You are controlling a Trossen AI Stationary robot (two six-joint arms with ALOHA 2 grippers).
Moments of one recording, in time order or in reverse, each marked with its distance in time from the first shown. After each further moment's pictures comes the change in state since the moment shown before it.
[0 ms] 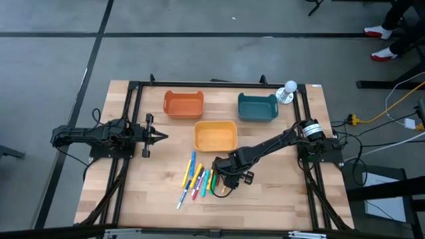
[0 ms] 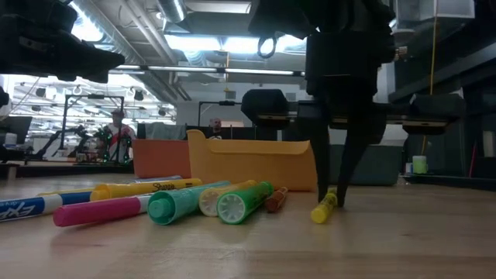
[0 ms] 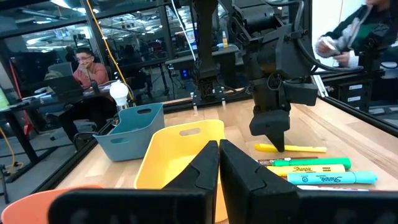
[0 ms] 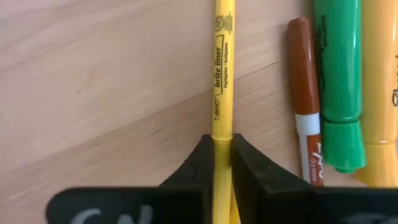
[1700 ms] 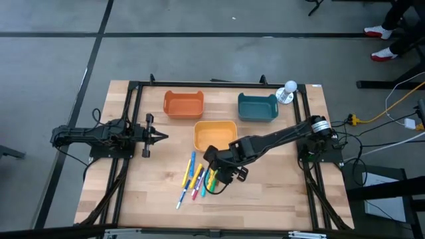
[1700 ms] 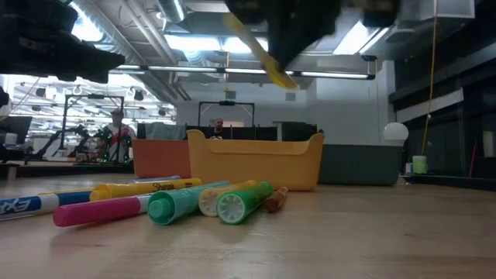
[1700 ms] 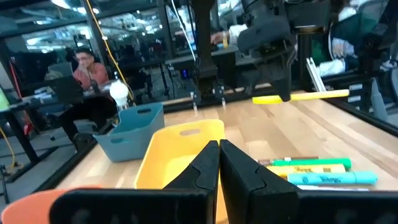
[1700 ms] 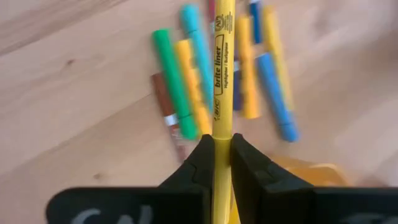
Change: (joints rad) left arm 0.000 0.007 0.000 0.010 0.000 0.000; right arm 0.000 -0.105 0.333 -0.216 0.112 0.069
